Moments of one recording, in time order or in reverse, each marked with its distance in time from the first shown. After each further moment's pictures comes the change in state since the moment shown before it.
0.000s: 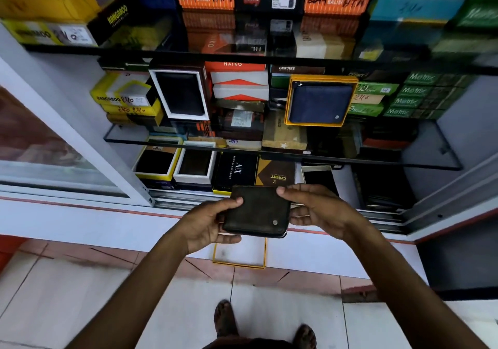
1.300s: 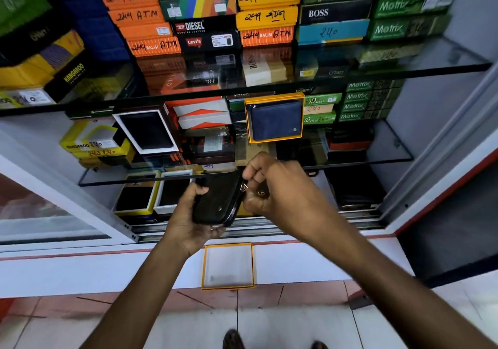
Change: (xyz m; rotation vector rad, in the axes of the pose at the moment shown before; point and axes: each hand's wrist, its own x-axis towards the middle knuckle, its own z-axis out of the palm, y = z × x) left_hand 0.001 0.043 0.050 -0.284 0.078 0.197; right_hand -0.082 -0.081 0.031 -0.848 0.391 -0.551
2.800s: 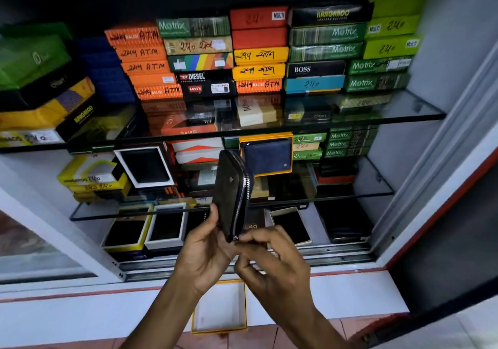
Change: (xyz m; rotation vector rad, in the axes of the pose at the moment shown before) left_hand -0.013 -0.006 0.039 -0.364 -0.589 0.084; right_hand -0.038 0.025 0.072 0.077 0.757 -0.441
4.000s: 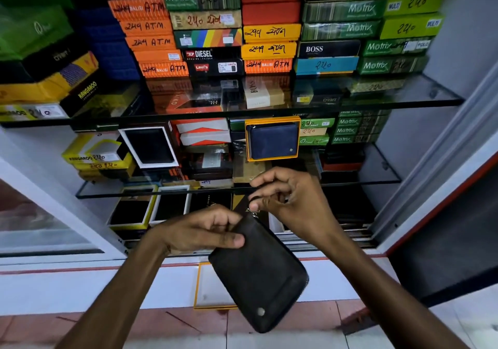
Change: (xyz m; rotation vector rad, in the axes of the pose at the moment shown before) left_hand -0.014 0.050 0.016 1.094 -0.368 -0.405; right_hand 0.076 0.025 -0.028 0.353 -0.512 0.604
